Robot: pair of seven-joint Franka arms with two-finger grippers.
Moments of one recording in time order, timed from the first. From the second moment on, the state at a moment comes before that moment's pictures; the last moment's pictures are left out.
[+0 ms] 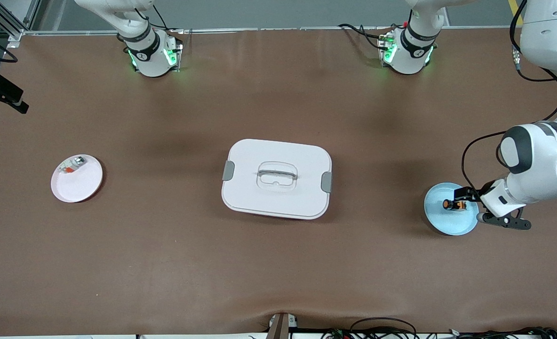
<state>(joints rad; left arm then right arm) 0.13 0.49 -0.03 -1.78 -0.03 2.21 0.31 -0.06 -0.10 -0.01 -1.58 -0.01 1.53 0.00</state>
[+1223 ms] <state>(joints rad) 0.16 0.58 -0.03 -1.78 -0.06 2.29 0.31 -0.08 -0.10 -0.01 -1.58 0.00 1.51 0.00</state>
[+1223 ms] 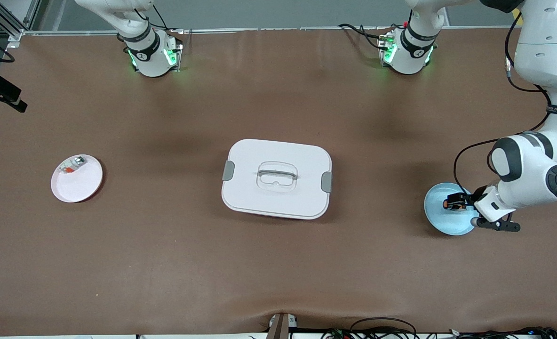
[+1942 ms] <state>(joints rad) 0.16 0.61 -0.03 -1.78 -0.06 2.32 0.31 -0.08 -0.10 -0.01 -1.58 0.03 1.50 0.03</state>
